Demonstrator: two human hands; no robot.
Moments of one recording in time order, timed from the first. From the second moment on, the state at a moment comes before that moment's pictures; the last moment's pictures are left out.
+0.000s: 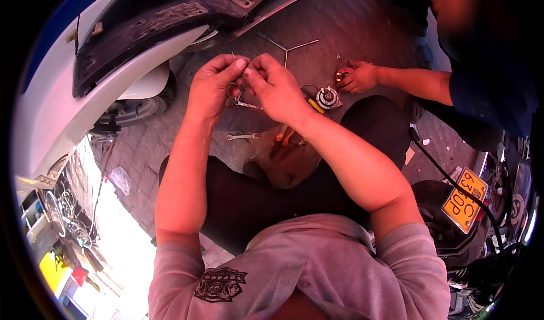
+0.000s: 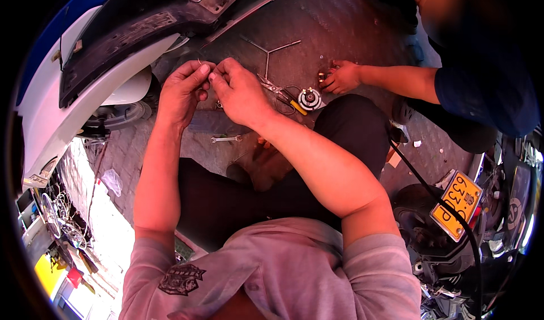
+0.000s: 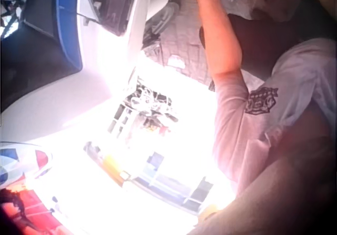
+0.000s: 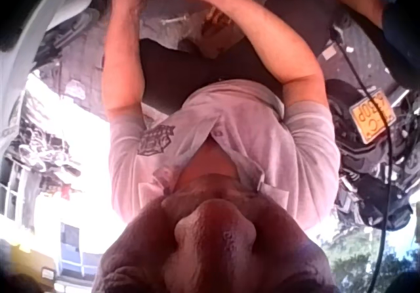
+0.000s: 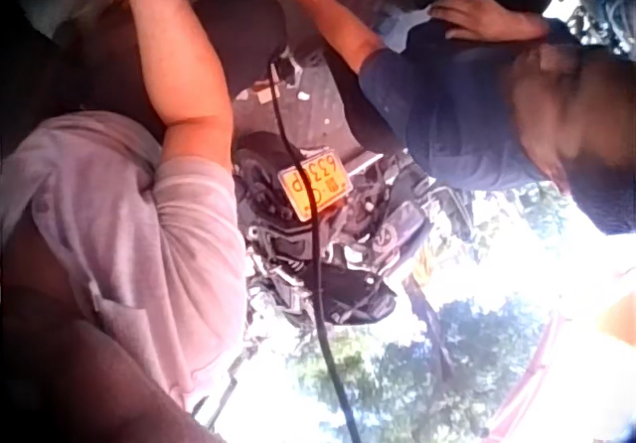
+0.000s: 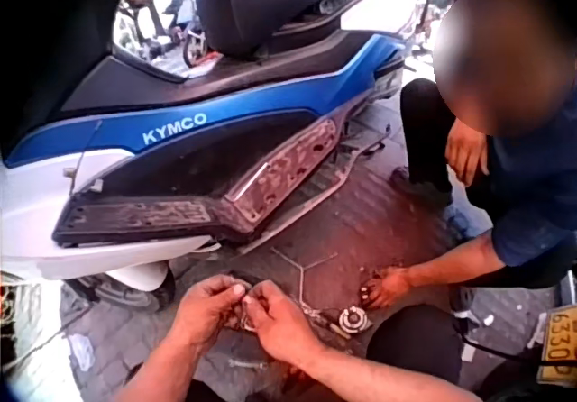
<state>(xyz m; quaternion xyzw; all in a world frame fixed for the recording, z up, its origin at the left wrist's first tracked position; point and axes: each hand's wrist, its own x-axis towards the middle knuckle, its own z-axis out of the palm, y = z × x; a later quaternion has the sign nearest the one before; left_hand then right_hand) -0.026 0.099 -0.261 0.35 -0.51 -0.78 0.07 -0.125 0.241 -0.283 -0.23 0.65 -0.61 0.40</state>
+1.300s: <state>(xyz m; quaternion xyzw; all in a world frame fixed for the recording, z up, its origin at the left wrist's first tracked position) -0.043 0.101 -0.243 0.33 -0.57 -0.74 0.14 -0.130 0.240 -0.290 -0.28 0.61 -0.67 0.32</state>
